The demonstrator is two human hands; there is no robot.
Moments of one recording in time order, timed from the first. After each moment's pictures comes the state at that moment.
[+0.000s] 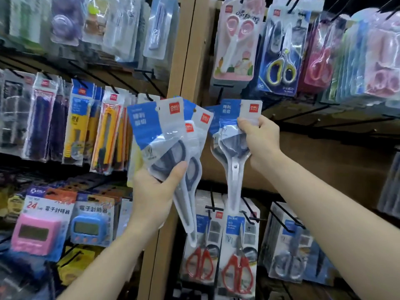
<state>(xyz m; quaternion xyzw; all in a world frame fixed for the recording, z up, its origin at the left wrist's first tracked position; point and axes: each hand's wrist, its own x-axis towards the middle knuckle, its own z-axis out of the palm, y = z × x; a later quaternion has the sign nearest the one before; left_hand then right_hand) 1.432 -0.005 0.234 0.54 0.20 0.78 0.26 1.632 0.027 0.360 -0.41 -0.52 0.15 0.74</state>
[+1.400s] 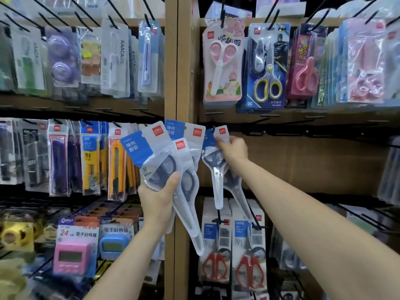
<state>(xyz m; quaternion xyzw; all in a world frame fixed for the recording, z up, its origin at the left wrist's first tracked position) 1.418 0.025 0.264 0.47 0.23 0.78 0.35 1.619 0.084 0.368 -0.56 -0.54 0.14 0.61</state>
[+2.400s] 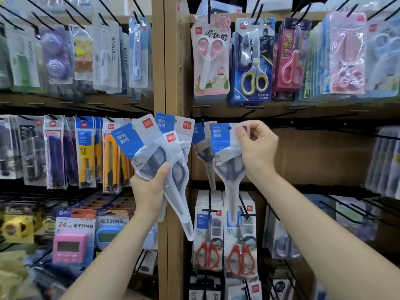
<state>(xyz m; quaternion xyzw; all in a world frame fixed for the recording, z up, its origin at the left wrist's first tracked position) 1.424 0.008 0.270 0.48 0.23 0.78 0.33 1.644 -0.019 0.354 -0.35 -0.53 0.01 0.77</state>
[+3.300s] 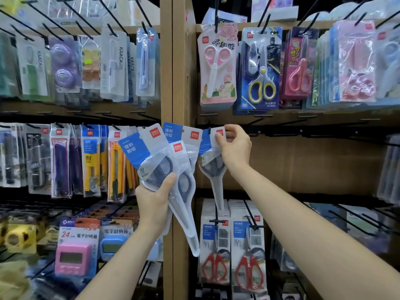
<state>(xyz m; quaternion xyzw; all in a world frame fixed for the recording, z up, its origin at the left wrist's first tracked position) 1.419 0.007 0.270 0.49 0.23 0.77 0.34 1.608 0.053 0.367 -0.45 -0.53 0.02 0.72</state>
